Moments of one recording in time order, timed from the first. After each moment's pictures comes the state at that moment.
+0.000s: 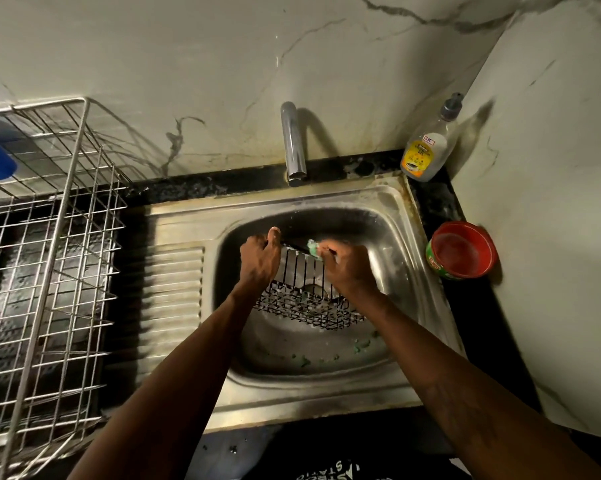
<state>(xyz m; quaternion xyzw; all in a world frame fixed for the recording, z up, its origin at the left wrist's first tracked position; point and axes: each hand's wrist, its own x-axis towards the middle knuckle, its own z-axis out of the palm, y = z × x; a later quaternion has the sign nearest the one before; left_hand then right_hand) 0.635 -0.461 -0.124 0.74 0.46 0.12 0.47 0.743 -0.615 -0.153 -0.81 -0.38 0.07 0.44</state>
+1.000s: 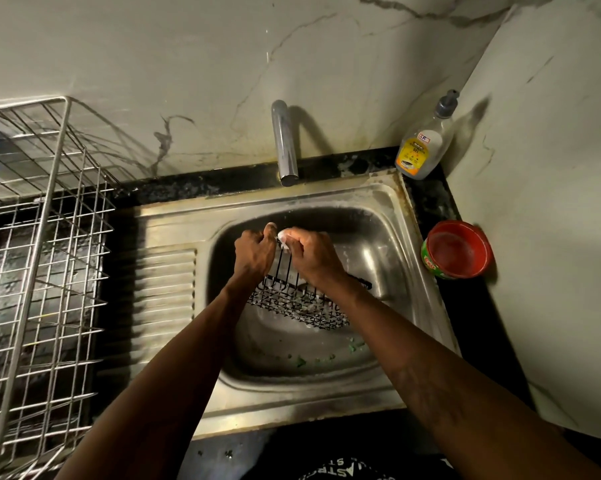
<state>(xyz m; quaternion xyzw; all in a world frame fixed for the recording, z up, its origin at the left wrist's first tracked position) 0.651 -0.450 -0.127 0.72 0.48 0.10 0.49 0.731 -0.567 -0.126 -0.78 -0.42 0.15 0.44</state>
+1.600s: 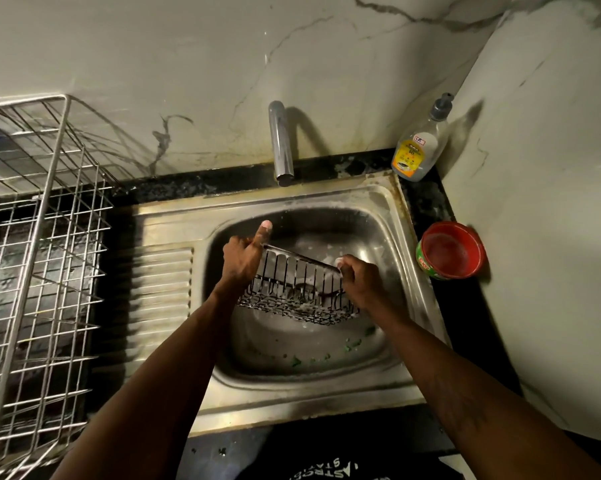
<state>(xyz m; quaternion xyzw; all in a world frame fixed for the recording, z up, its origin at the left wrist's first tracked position) 0.631 -0.445 -0.131 0.72 0.44 0.14 0.52 0.762 -0.664 -0.187 -0.86 -0.30 0.19 0.36</state>
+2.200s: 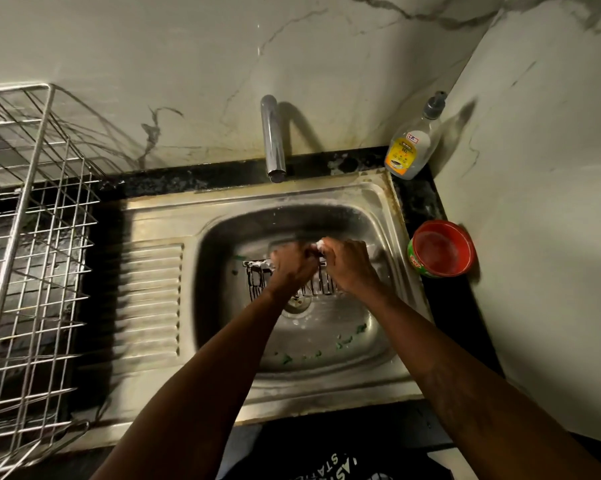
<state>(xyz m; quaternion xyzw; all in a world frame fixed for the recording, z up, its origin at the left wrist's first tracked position) 0.689 -0.522 -0.155 0.87 0.31 -0.03 0.38 0.776 -0.636 -0.151 -0.88 -0.41 0.09 0.22</state>
